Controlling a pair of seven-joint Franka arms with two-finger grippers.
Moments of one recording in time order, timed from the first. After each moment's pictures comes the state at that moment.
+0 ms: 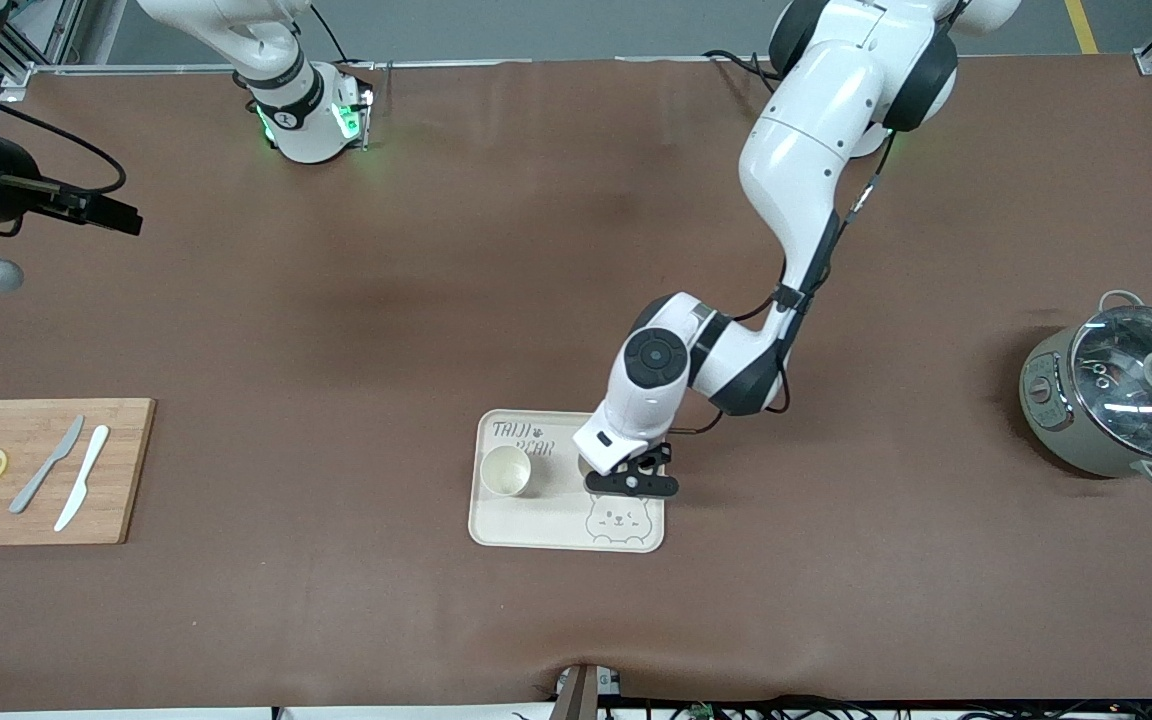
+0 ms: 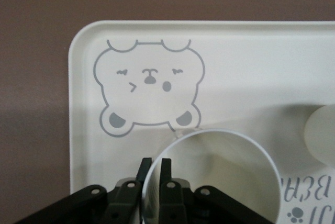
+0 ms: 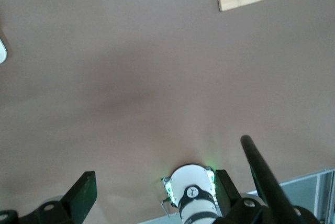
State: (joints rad) left arm -0.64 1.02 0.01 -1.10 0.02 2.31 -0.59; right arm 0.07 0.08 -0.02 -1.43 -0.02 1.21 0.30
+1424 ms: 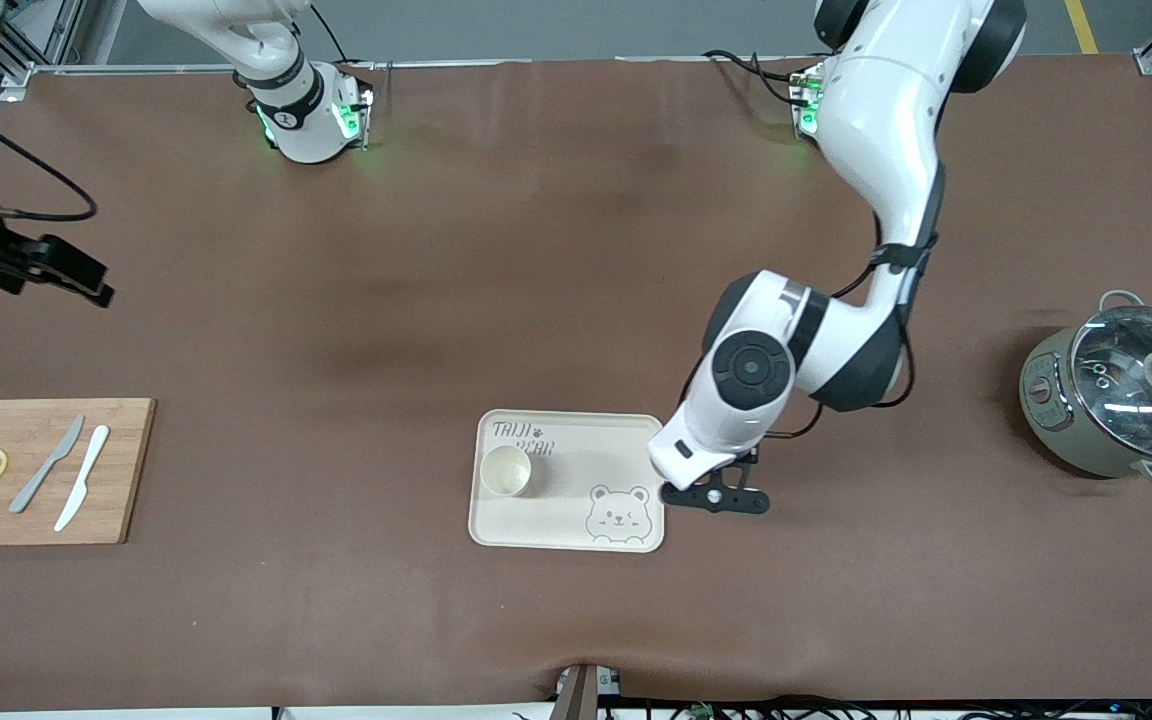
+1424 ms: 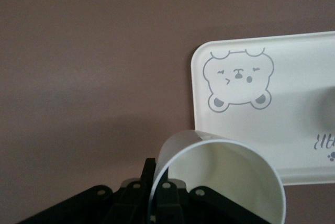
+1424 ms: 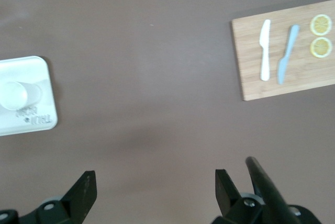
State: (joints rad) left arm -0.49 0.80 0.01 -1.09 0.02 1.91 -0.35; right arm 0.10 0.08 -0.02 -1.46 -0.01 1.57 0.27
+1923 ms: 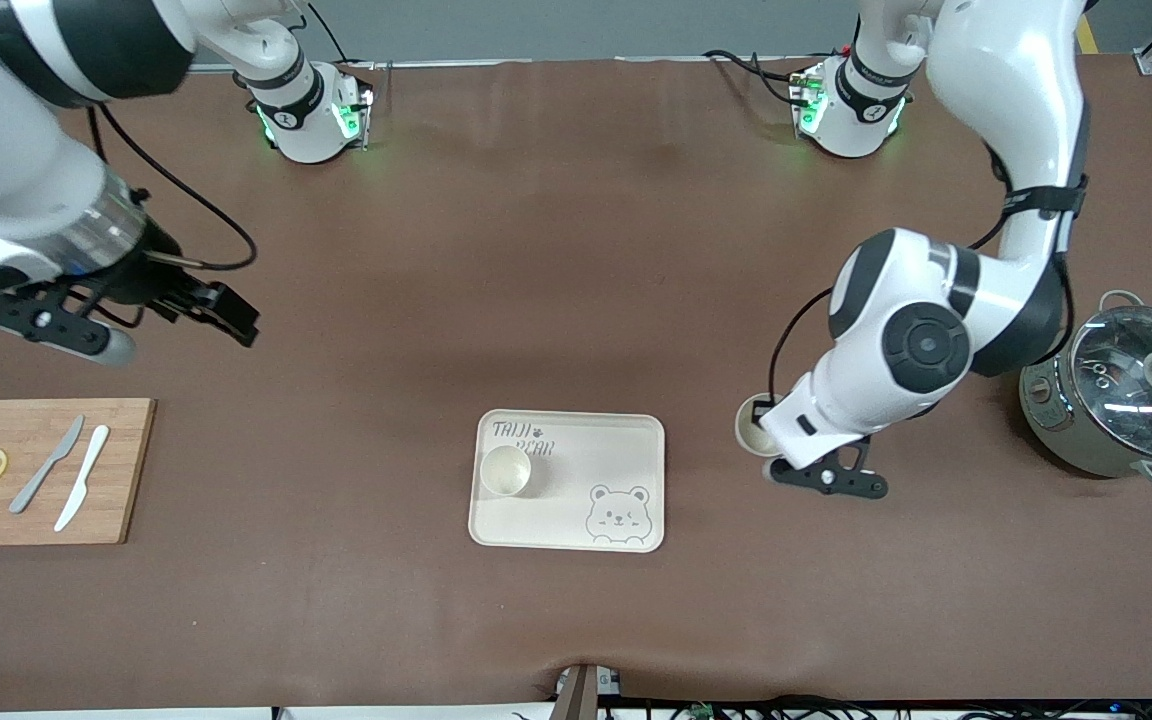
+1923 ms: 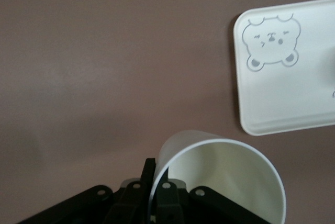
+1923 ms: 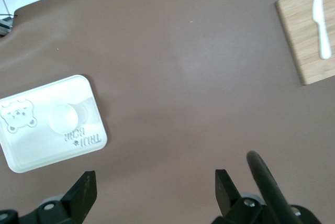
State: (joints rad) left arm -0.27 0.53 -0.10 -1.41 0.01 1.92 -0.17; right arm 0.28 0.16 -0.01 -1.48 0.00 1.72 0.62
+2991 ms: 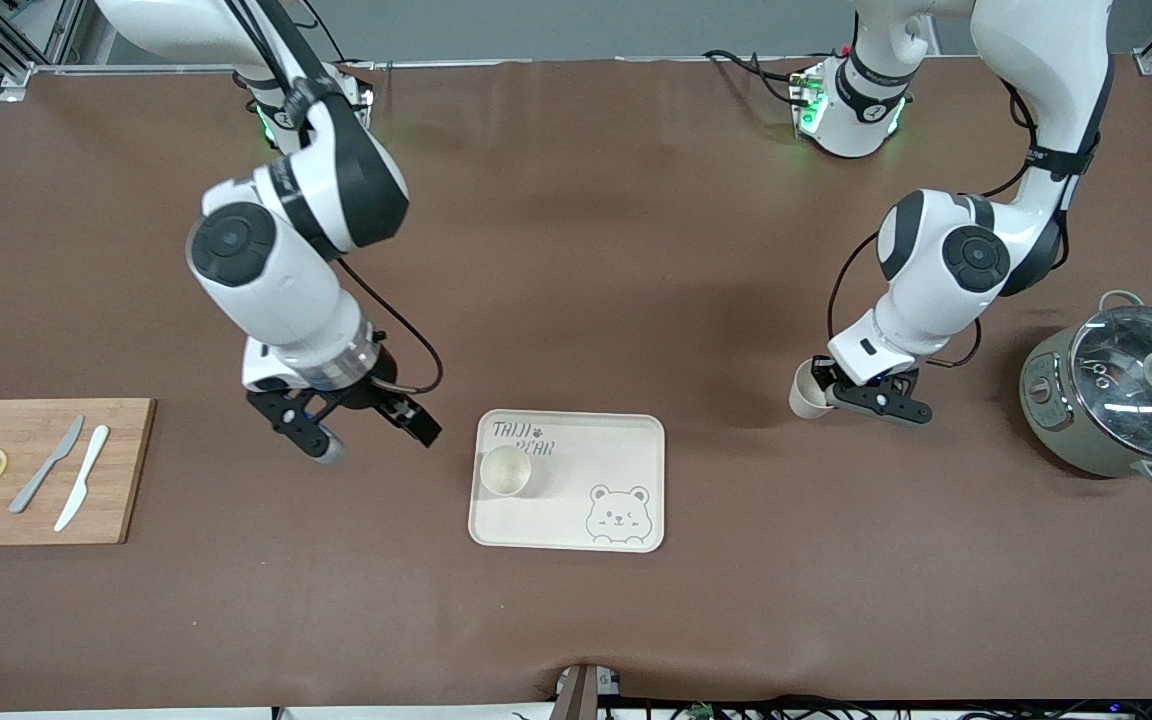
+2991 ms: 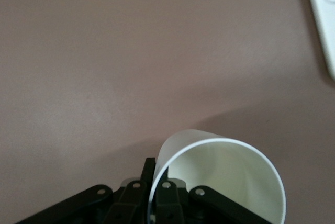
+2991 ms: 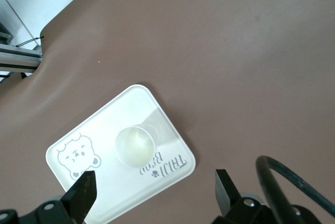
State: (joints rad) left arm -0.10 0.27 -0.13 -2.18 -0.02 2.62 0.11; right arm 0.45 0.45 -0.01 -1.48 0.05 2.14 1.09
